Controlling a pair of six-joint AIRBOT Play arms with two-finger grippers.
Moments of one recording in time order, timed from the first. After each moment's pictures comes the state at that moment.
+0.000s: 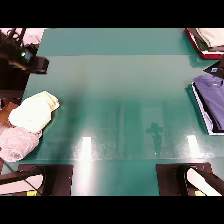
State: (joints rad) left arm -0.08 -1.34 1.71 1.52 -1.57 -1.48; right arm -0.33 -1.01 1.43 -1.02 1.45 1.54
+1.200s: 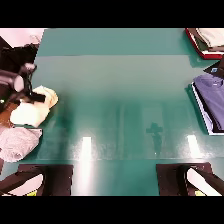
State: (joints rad) left arm -0.07 -1.16 1.14 1.90 -1.18 -1.64; right arm -0.33 -1.01 1.43 -1.02 1.45 1.54
